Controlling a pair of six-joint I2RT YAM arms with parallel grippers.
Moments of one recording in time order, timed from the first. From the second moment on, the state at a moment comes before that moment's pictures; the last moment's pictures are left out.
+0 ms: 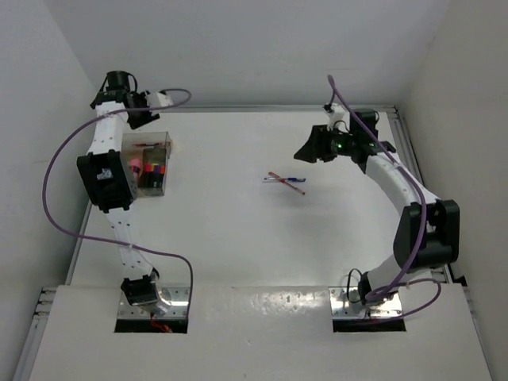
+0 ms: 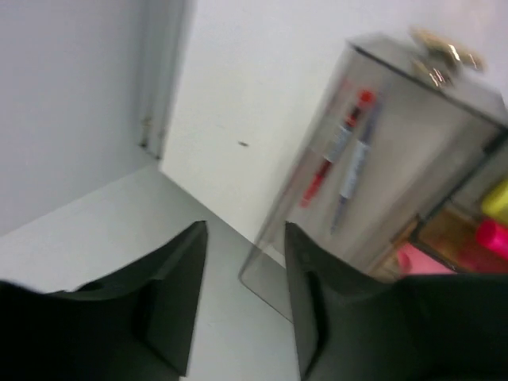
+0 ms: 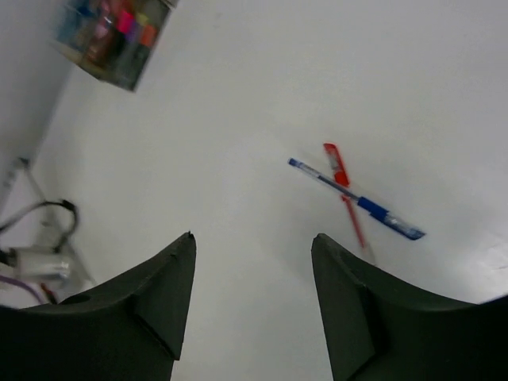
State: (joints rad) left arm 0.20 2.26 2.16 -0.83 0.18 1.39; right arm 0.09 1.53 1.08 -0.15 -0.77 0.22
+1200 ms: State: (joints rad) left arm 0.01 1.41 1.48 -0.39 0.66 0.32; right arm 0.28 2.03 1.40 -0.52 -0.28 -0.70
